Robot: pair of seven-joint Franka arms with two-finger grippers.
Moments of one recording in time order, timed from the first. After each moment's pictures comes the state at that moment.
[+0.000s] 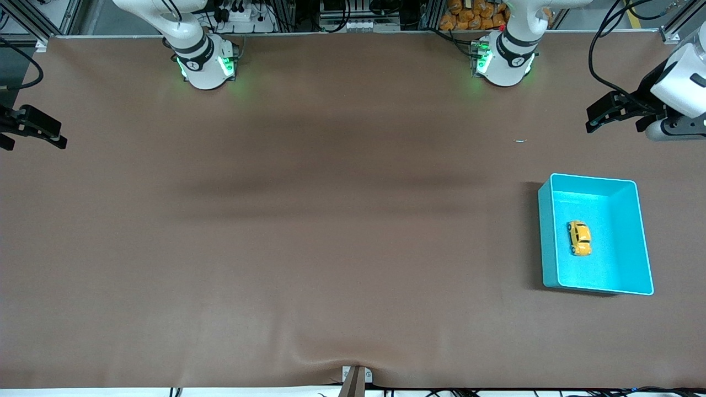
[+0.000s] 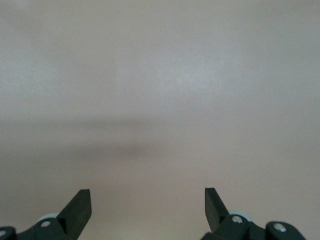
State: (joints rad) left arm -0.06 -0.08 -0.03 -1.64 0.00 1.51 -0.10; right arm 0.00 0.00 -0.07 -1.51 -0.02 1.51 -0.10
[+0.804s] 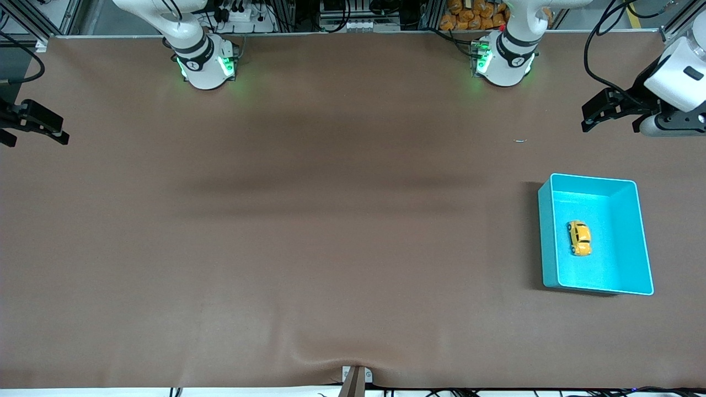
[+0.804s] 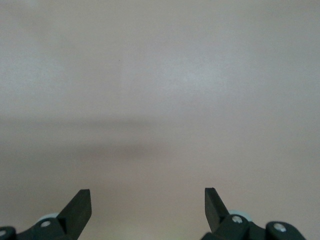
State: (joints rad) left arm -0.06 -0.09 -0.05 -1.64 0.00 1.53 -0.09; right arm 0.00 -0.01 -0.06 -1.51 0.00 1.49 -0.11
